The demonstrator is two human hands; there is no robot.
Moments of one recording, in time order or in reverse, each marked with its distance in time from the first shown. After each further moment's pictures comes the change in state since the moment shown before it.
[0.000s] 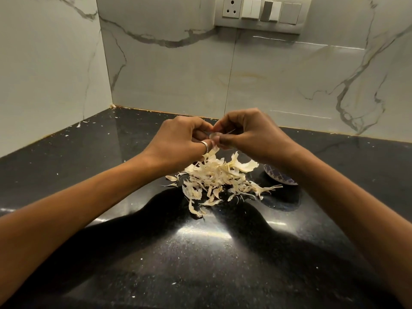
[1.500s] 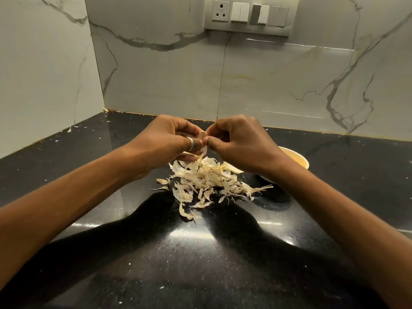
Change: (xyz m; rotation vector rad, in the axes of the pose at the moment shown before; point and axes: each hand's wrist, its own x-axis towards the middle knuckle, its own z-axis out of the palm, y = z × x) left_hand -0.001 0.014 -0.012 -0.360 -0.124 -0.269; right_hand -0.012 -0.009 0.008 -0.192 0.095 -0.049
